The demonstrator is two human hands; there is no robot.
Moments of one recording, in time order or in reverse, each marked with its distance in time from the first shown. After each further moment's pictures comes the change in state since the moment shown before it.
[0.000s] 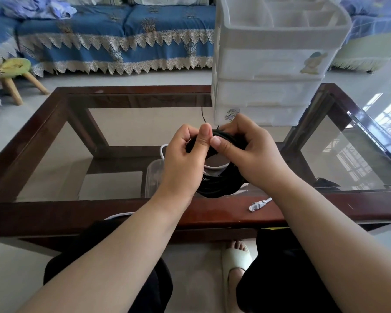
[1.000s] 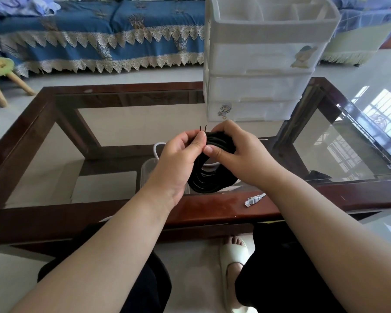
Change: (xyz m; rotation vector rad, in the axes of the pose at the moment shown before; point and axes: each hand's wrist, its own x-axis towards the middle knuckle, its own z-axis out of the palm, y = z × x) left_hand 0.004 0.002 -0.008 -0.165 -0.131 -0.406; right_hand 0.001 0.017 0.000 -0.259 -0.140 0.083
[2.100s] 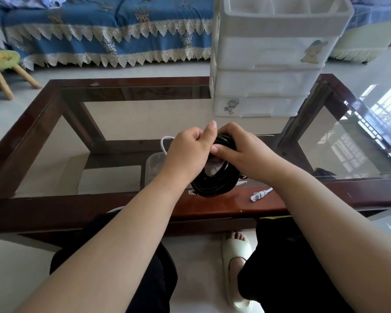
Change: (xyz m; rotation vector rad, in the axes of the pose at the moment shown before) left_hand 0.014 -0.004 -0.001 0.680 0.119 0.118; right_hand 0.000 0.000 0.004 -0.029 -0.175 0.084
